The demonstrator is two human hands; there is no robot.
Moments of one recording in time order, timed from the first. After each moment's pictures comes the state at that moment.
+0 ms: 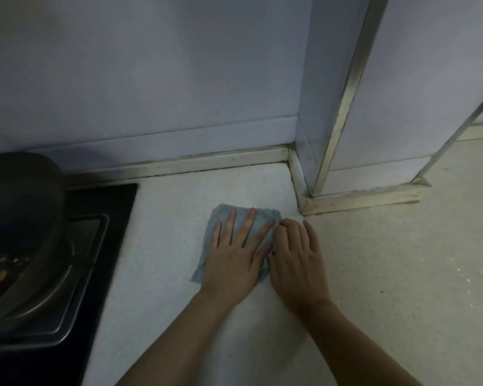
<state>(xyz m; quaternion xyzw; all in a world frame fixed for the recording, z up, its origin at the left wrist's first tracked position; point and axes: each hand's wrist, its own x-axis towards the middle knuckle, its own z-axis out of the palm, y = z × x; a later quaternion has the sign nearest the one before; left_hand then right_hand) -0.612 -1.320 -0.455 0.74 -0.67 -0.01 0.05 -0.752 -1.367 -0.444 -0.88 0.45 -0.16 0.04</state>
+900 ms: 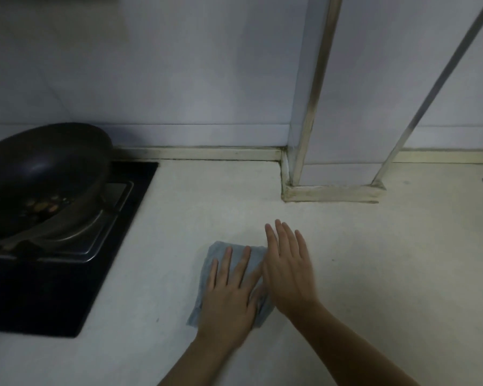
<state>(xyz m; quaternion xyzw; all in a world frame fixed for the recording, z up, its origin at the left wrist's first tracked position) -0.726 -1.195 -0.443 0.80 -0.60 -0.08 0.03 -0.821 -1.302 -0.418 -0.91 0.42 -0.04 -0.01</state>
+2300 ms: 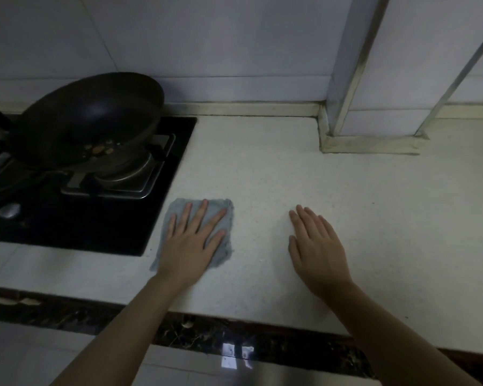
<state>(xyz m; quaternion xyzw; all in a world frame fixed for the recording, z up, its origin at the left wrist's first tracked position) -0.610 -1.073 -0.449 0.84 -0.55 -0.03 0.04 -0.842 -1.216 -0.444 -0.92 0.38 -0.08 0.04</state>
